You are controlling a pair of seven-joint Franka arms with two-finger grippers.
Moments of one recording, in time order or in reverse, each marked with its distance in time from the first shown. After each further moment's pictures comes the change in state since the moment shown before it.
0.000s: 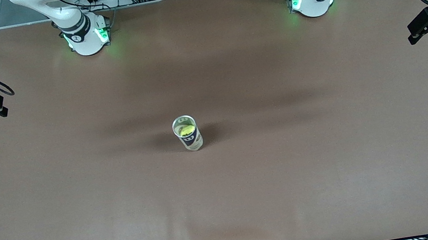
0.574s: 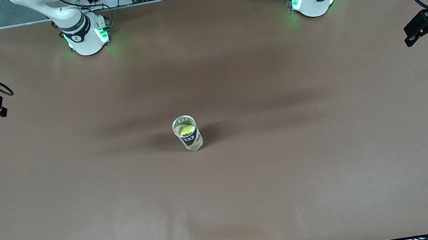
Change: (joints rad) left arm -0.011 0.009 -0.004 0.007 0.000 0.006 0.022; right arm 0.000 0.000 -0.003 0.000 0.000 0.000 0.000
